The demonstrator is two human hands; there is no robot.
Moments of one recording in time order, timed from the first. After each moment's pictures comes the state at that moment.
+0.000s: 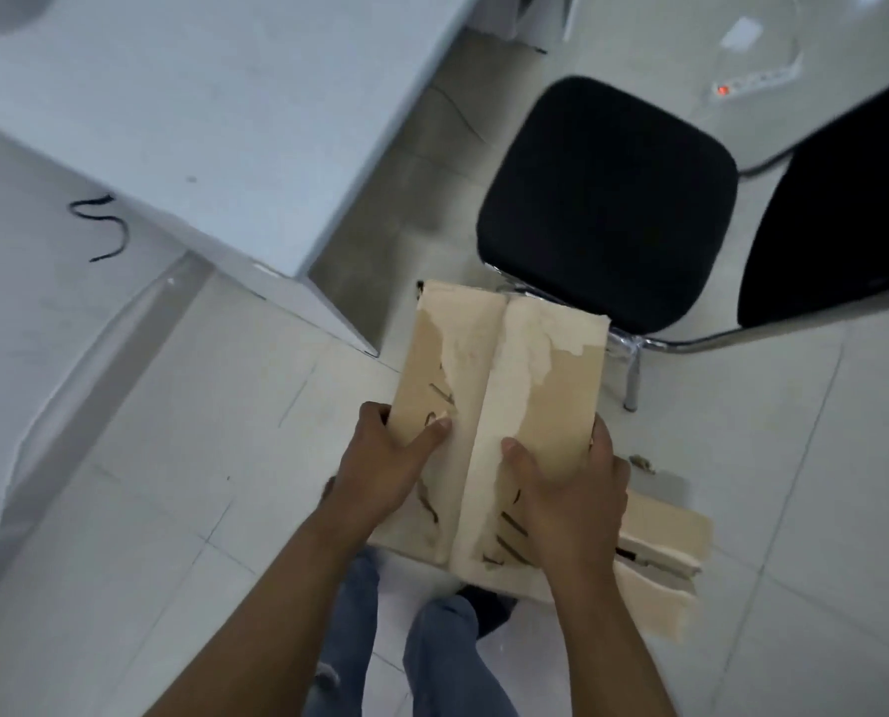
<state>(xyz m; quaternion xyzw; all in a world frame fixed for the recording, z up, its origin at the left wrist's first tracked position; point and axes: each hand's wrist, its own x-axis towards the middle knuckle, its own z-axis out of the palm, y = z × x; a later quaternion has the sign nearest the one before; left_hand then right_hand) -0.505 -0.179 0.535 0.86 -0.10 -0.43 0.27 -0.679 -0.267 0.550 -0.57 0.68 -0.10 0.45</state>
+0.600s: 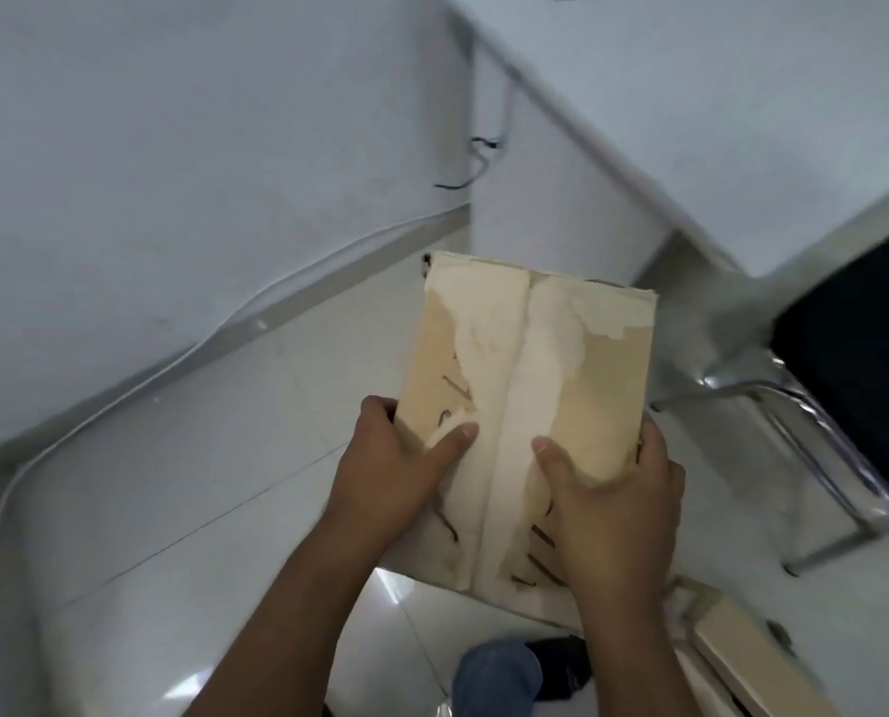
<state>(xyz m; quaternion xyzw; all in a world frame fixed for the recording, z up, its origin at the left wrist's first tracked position) -0.423 0.095 0.602 0.87 0.08 -0.27 0.41 -0.524 -0.065 0.605 -0.74 0.49 -0.09 0.46</state>
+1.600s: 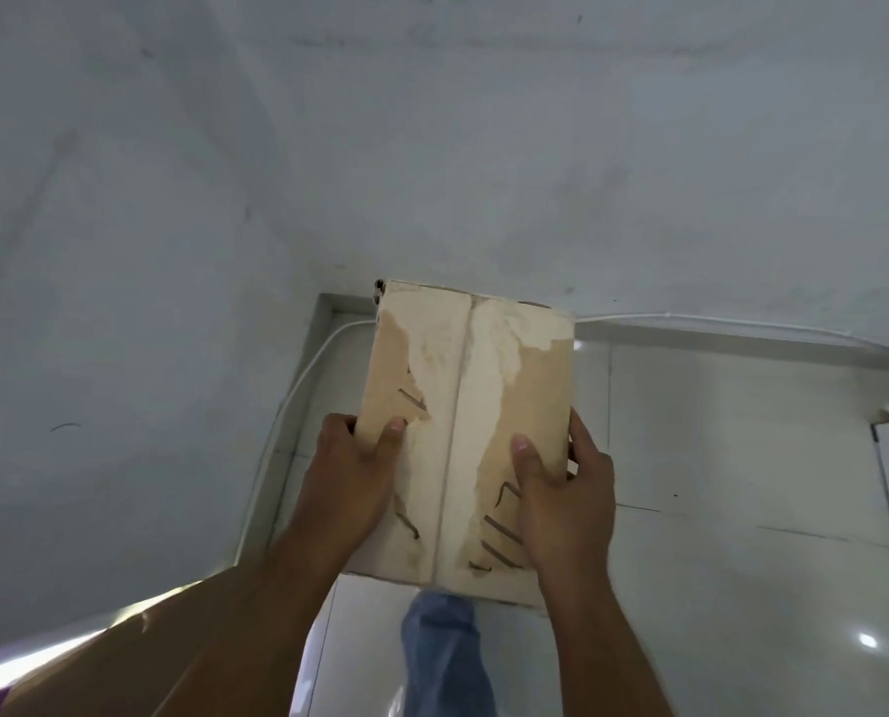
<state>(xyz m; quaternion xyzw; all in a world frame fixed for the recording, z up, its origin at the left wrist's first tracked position) -0.385 0.705 0.525 0.80 0.42 -0.08 0.43 -0.345 0.508 0.512 -0.80 0.21 0.13 0.54</state>
